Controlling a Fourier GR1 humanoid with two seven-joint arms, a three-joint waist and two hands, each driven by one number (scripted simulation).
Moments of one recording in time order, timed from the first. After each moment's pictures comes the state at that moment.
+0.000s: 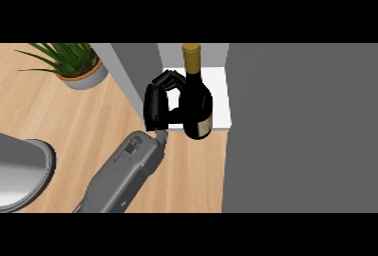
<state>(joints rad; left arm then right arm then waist) -0.65 0.00 -0.35 -0.98 0.40 0.62 -0.43 -0.10 -0.13 -0.08 -2.40 -0.30 0.18 0.60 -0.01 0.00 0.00</state>
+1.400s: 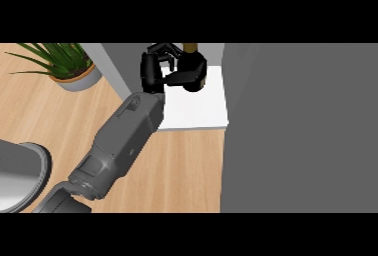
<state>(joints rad) -1.05 0.01 -0.13 -0.39 0.46 0.56 -0.65 -0.08 -0.11 -0.03 -2.39 -0.30 0.18 0.56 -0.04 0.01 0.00</state>
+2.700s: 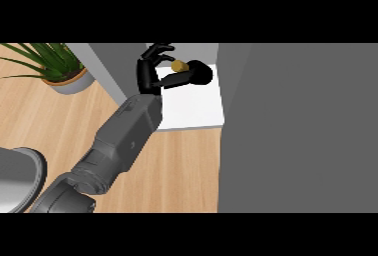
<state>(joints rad) -1.13 0.00 0.02 -0.14 0.54 0.48 -0.77 -0.08 -0.12 0.00 -2.38 -0.30 0.19 0.55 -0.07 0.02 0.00</state>
